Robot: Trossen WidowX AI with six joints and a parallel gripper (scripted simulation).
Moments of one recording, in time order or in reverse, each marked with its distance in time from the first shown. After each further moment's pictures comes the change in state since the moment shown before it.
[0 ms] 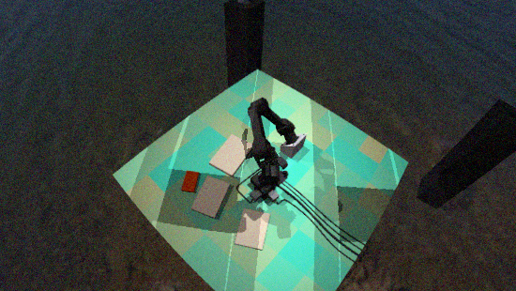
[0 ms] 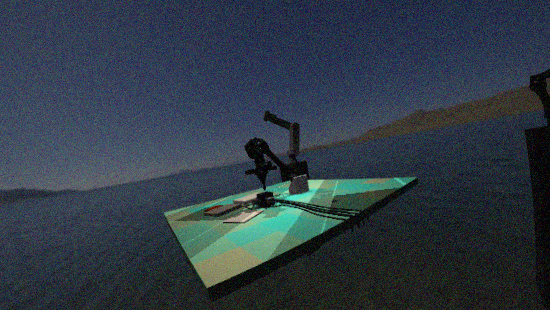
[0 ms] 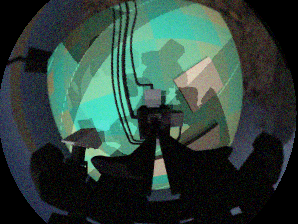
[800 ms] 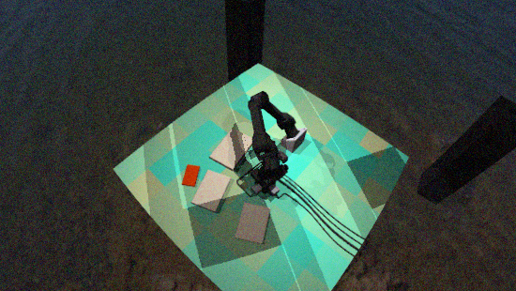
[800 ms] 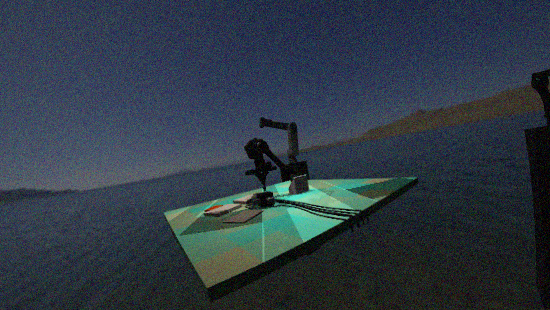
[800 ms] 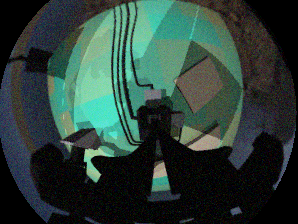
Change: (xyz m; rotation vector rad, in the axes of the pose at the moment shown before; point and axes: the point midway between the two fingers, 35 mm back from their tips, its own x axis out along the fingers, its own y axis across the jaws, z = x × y) arm 0.003 0.000 -0.001 -0.001 -0.018 0.001
